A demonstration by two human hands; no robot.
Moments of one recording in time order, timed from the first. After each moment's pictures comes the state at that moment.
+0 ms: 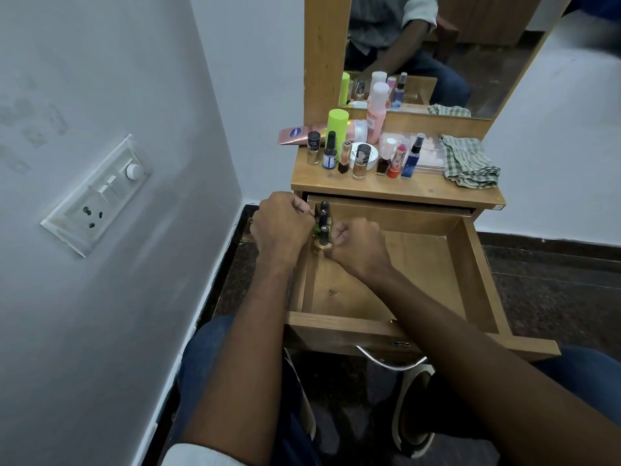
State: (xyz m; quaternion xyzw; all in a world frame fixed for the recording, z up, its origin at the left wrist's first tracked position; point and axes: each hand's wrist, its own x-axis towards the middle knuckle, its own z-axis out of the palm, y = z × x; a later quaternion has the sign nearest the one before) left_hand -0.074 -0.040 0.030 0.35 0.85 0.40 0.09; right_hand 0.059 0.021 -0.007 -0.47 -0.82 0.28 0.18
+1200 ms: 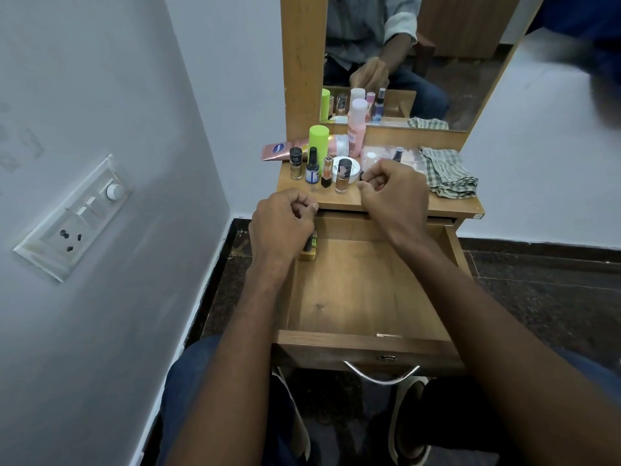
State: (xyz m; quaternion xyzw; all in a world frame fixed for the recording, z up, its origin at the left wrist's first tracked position) left_hand -0.064 -0.026 0.044 0.45 0.77 0.44 0.06; right_hand 0.087 0.069 0.081 -0.48 -0.77 0.14 0.40
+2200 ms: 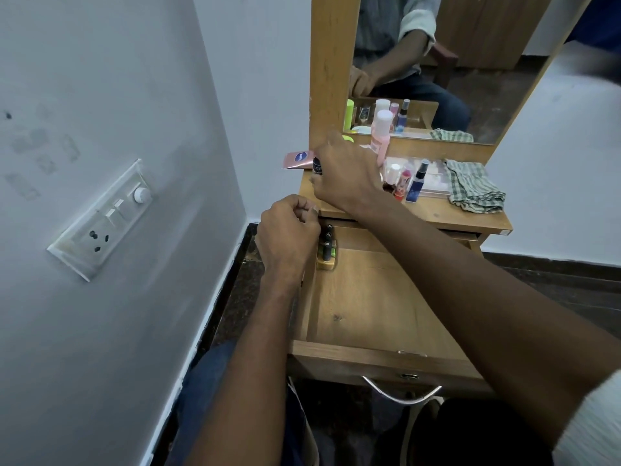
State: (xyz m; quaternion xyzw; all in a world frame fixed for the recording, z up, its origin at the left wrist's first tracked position) left_hand -0.076 -0.032 0.045 0.35 0.81 0.47 0.04; right_hand -0.024 0.086 0.106 -0.36 -0.90 -0.10 0.22
